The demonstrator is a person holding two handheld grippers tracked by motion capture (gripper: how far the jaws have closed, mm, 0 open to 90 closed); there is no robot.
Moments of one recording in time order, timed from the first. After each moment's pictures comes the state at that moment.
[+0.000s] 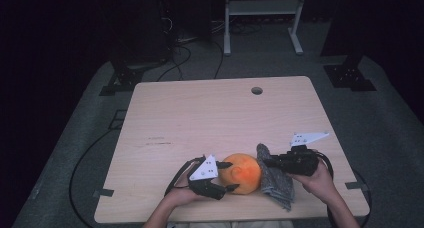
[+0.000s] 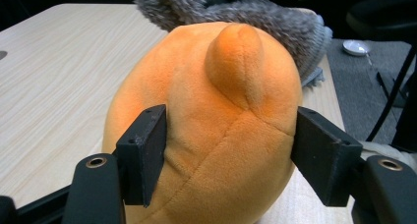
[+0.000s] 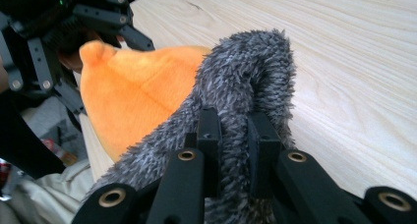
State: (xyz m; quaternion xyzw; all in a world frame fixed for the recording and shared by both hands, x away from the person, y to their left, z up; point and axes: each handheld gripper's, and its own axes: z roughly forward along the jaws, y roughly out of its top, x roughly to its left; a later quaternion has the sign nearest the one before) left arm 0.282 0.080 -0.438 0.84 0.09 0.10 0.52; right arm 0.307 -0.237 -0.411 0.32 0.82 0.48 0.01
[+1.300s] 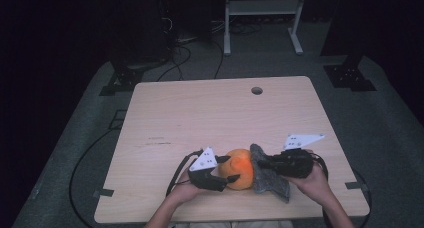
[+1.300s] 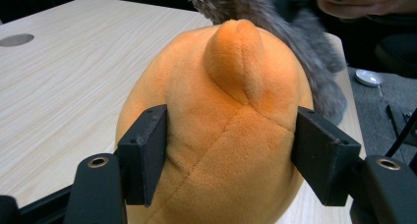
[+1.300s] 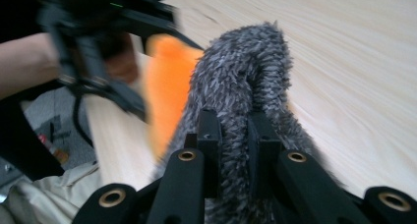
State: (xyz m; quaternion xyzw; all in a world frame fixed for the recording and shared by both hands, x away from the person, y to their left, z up) left arm 0.295 0.077 -0.438 0.83 0.15 0.09 0.54; right arm 0.295 -0.215 -0.396 0.29 0.82 0.49 0.04
